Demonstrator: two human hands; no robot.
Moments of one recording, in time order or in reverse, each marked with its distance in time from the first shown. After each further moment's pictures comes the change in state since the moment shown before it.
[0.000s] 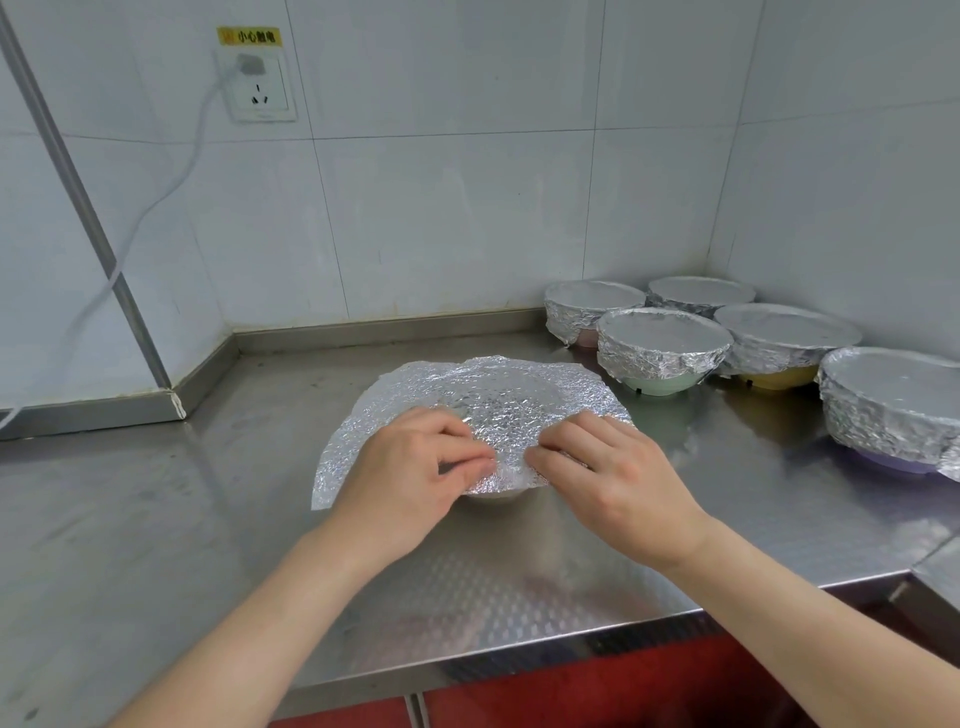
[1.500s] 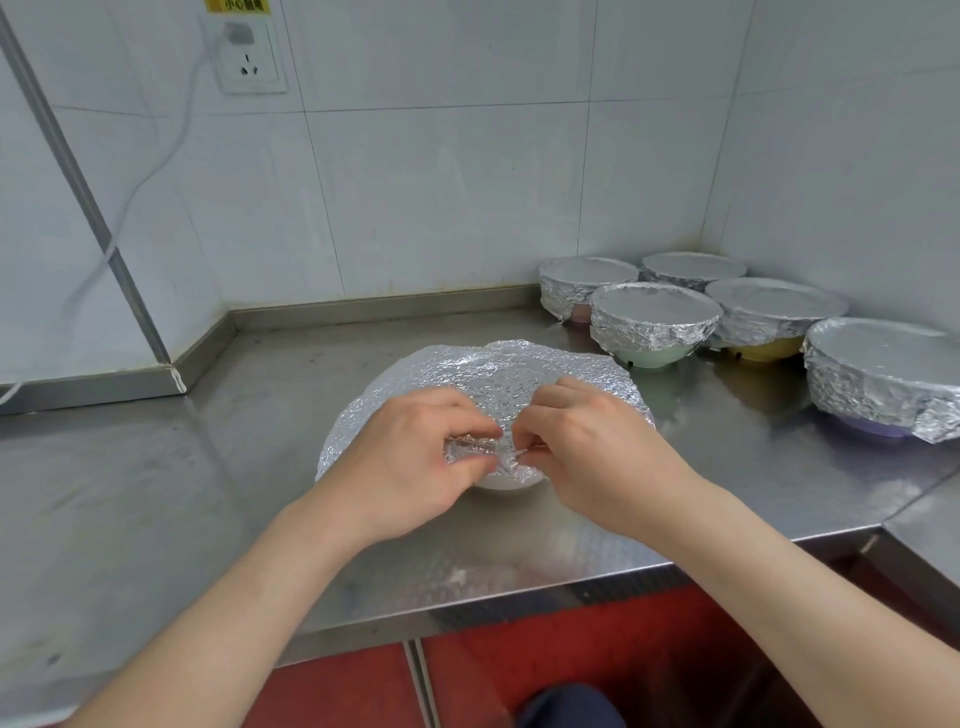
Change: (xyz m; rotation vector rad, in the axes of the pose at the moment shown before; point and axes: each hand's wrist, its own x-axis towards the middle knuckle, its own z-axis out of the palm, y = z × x) left_hand -0.009 0.022 -0.011 0.032 -0.124 0.074; right_hand 0.026 -0.026 -0.031 0.184 -0.271 0.239
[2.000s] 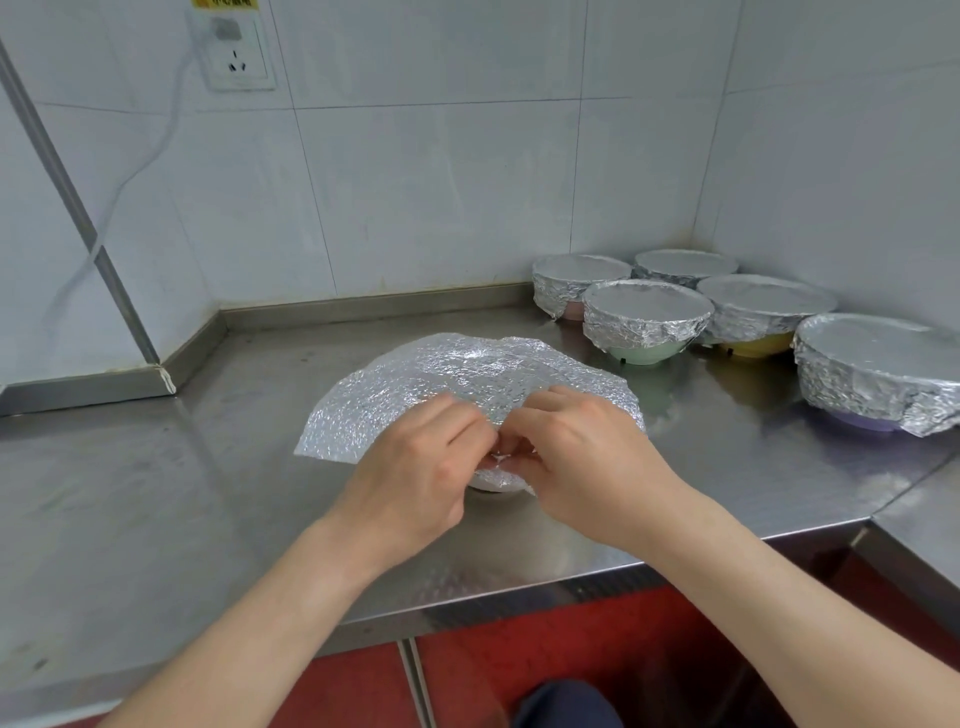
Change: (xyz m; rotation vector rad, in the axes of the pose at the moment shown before) left_hand -0.008 0.006 0.016 0.356 0.093 0.337; right_hand -0.004 -0.015 -0.005 0.075 -0.027 0.074
